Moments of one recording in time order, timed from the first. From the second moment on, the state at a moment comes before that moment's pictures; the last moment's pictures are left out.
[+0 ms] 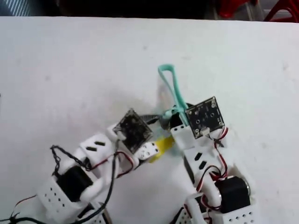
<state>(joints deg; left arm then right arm) 42.2 -68.6 58.9 42.4 -5.4 -20.1 -77.0 51.0 60.2 13.9</state>
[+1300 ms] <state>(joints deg) 43.5 -71.2 56.8 46.6 -6.5 -21.8 -80.5 52.7 61.1 13.8</state>
